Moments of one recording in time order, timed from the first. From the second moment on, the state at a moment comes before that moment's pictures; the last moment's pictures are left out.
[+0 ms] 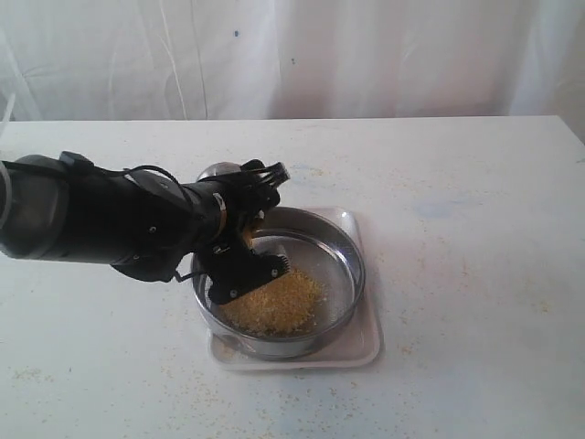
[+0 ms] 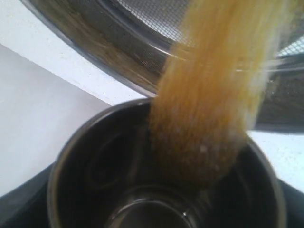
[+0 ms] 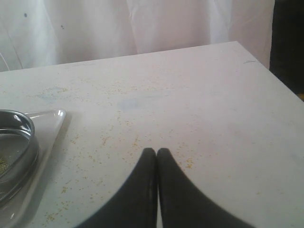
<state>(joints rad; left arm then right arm) -0.67 1.80 -1.03 1.65 0.46 0.51 0.00 0.01 0.00 0.06 0.29 0.04</state>
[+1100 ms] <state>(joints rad) -0.83 1.74 -1.03 1.66 0.61 0.63 0.00 0.01 0.00 0.06 0.29 0.04</state>
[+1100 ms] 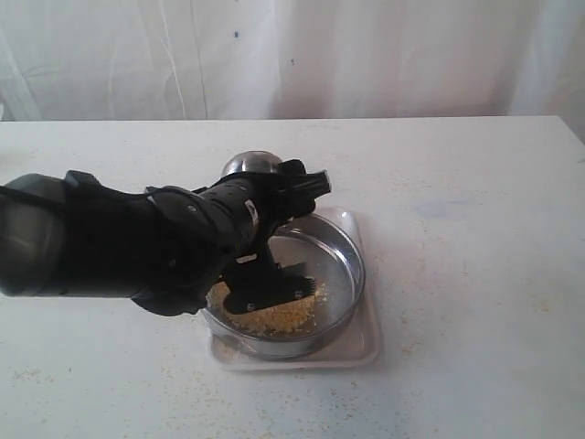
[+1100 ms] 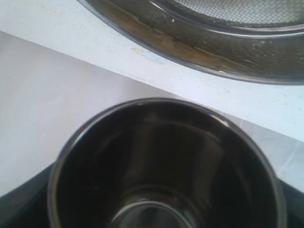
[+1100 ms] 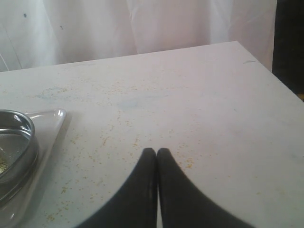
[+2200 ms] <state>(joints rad) -0.03 1.44 -0.57 0.65 -0.34 -0.40 0.00 0.01 0.00 0.06 0.29 0.04</state>
